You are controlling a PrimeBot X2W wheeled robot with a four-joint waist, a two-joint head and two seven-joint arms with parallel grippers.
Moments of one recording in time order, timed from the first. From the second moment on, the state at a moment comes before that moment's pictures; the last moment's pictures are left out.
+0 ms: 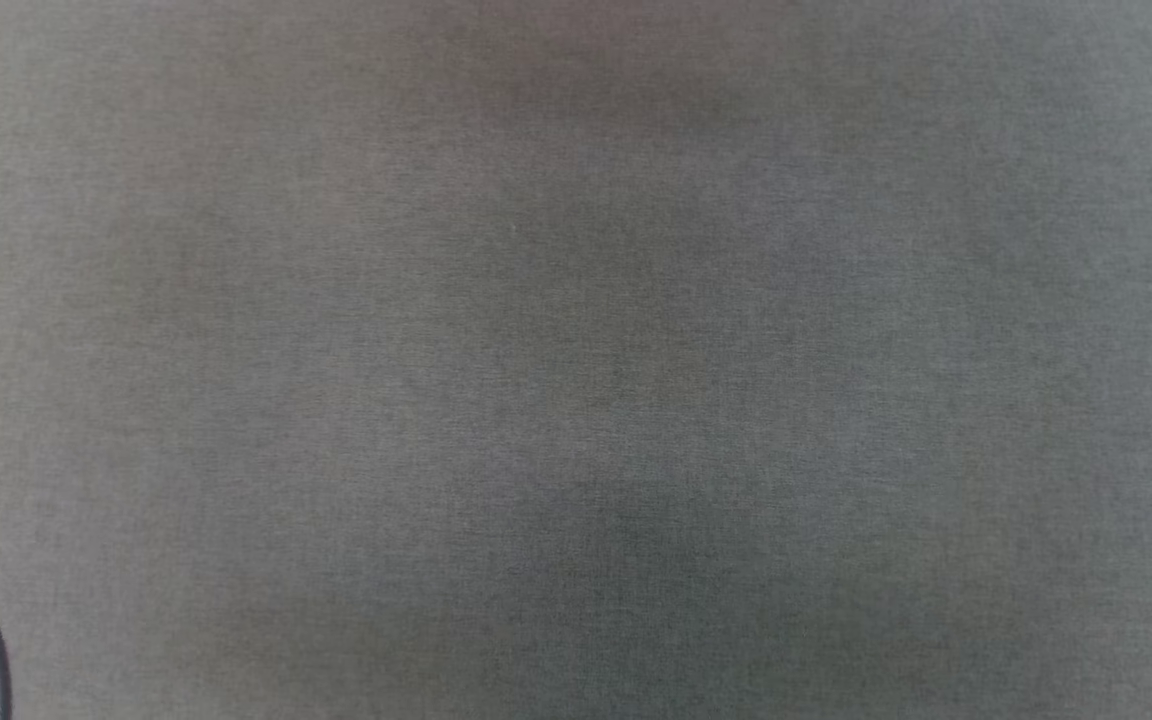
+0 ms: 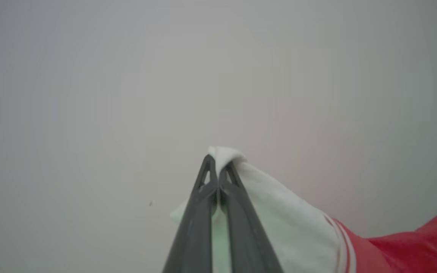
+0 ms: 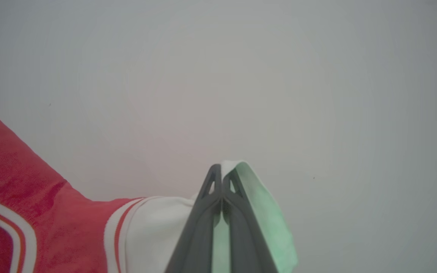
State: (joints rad) left arm -1.69 0.34 -0.42 0.93 -0.48 -0.02 -0.20; right arm -1.62 -0.34 0.49 0.94 0.40 0.13 -0.26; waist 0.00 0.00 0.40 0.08
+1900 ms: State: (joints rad) left arm -0.04 0.83 -0.30 -0.44 -0.74 0.54 0.78; right arm -0.22 -0.91 0.39 -0.10 1.21 0.13 0.69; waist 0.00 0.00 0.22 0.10
